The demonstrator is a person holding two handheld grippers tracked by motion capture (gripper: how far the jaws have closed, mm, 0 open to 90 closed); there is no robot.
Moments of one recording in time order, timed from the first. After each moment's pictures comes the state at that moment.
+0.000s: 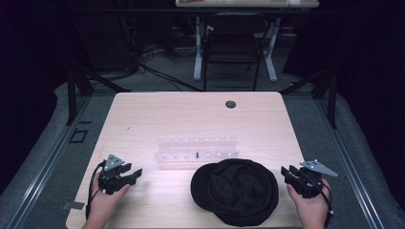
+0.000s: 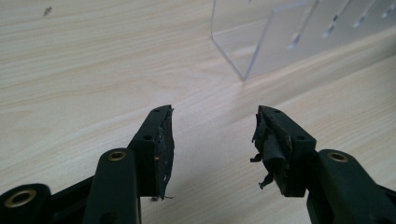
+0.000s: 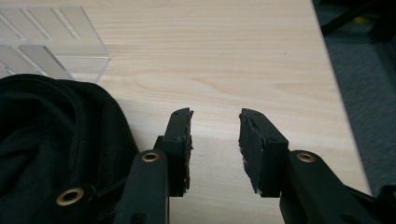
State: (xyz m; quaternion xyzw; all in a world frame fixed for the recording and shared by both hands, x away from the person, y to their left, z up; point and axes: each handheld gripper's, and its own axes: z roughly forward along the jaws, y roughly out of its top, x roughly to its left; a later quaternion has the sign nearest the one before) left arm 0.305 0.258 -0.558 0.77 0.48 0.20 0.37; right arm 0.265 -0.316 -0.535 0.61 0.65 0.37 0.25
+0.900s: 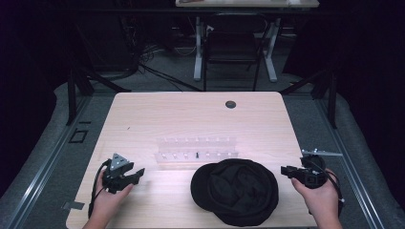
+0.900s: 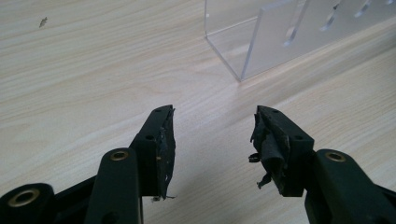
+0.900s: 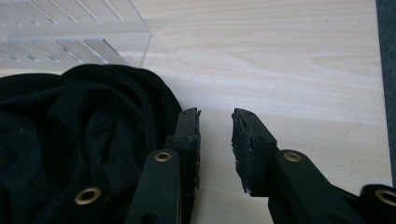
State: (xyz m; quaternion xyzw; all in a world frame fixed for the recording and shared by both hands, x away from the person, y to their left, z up) left arm 0.307 0.249 -0.554 0.78 0.47 0.21 0.36; right arm 0.276 -0.314 -0.482 0.64 0.69 0.32 0.12
